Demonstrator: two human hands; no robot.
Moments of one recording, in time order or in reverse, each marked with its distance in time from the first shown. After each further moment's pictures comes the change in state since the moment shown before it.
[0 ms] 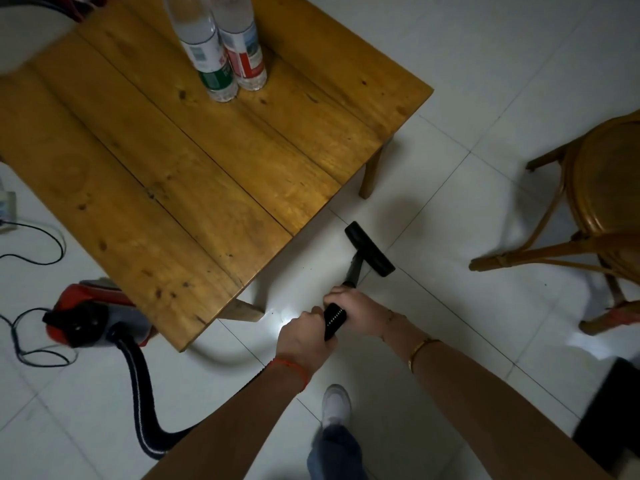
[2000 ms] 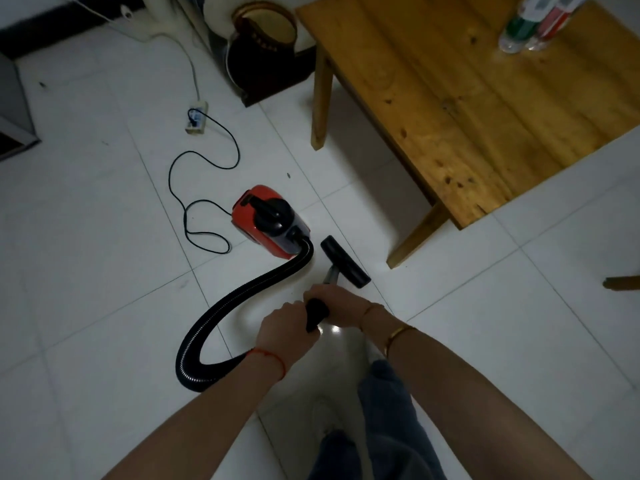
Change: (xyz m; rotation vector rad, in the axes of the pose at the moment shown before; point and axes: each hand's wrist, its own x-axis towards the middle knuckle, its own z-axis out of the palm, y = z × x) left_hand -0.293 -0.469 0.041 -0.167 0.130 -0.224; right_hand 0.154 -0.419 0.336 -0.216 -0.273 -0.205
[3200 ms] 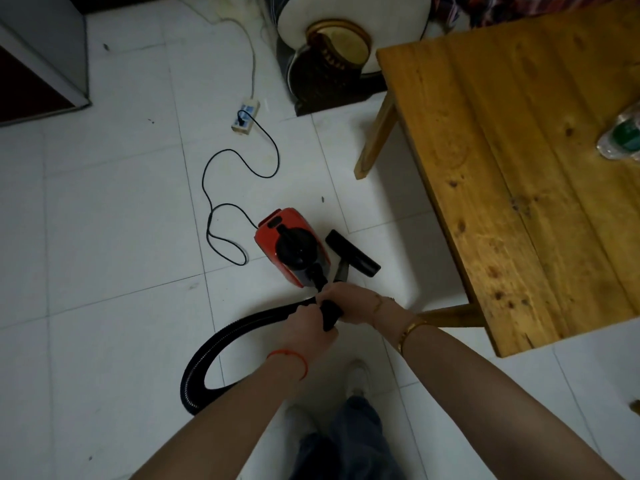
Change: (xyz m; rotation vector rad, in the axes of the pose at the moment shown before) left_hand 0.128 0.009 -0.080 -0.430 -0.079 -0.251; right_hand 0.120 0.037 -0.135 -0.297 -0.292 -0.118
